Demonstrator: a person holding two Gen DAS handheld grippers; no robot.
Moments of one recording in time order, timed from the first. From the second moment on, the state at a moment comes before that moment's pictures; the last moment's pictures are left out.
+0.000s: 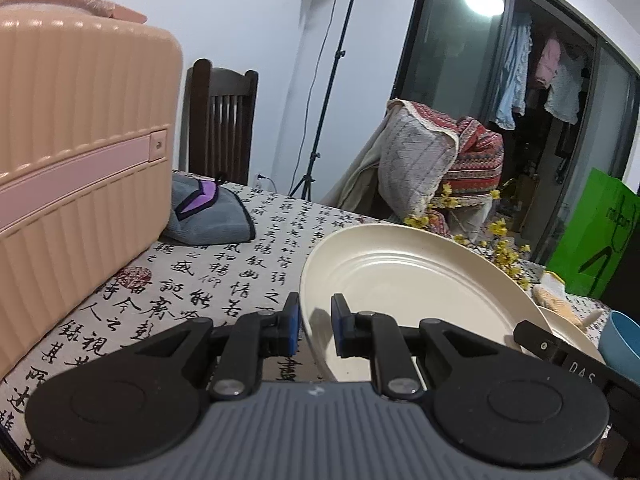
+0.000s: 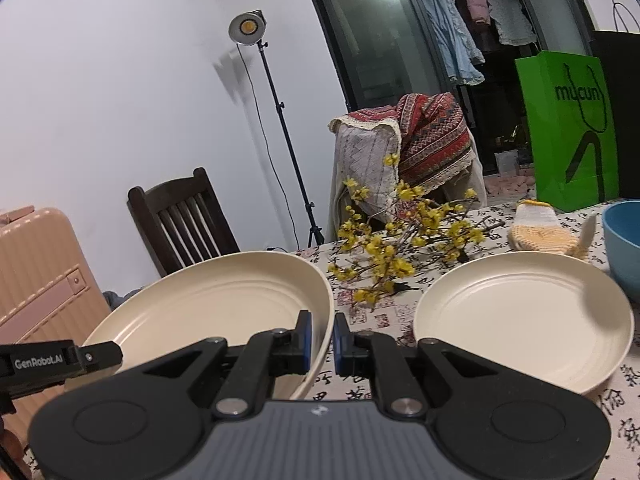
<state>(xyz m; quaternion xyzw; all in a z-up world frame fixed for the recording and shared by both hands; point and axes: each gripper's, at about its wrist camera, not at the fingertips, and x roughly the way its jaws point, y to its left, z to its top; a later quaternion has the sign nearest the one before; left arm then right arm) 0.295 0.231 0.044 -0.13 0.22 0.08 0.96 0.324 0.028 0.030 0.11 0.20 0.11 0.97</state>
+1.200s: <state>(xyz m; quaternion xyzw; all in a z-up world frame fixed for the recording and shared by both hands) 0.261 0.188 0.058 -0.11 0.20 0.03 0.97 0.284 -0.022 0.042 0.13 0.19 0.08 0.97</state>
